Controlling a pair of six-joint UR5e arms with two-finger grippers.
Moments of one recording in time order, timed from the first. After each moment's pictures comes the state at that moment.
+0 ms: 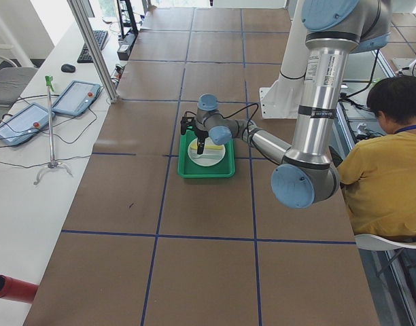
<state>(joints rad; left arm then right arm) -0.68 -1.72 -1.78 -2.05 -1.93 -1.12 1.58 -1.70 1.64 -1.50 2.28 0.01</state>
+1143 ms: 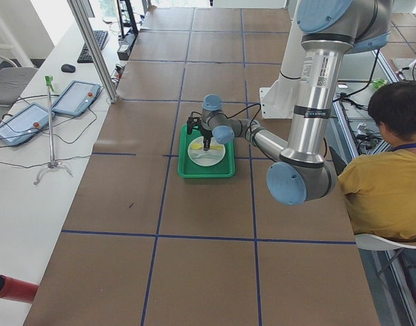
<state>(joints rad) -0.63 -1.74 -1.76 -2.05 -1.93 -1.14 1.58 -1.70 1.64 -1.50 2.28 0.01</state>
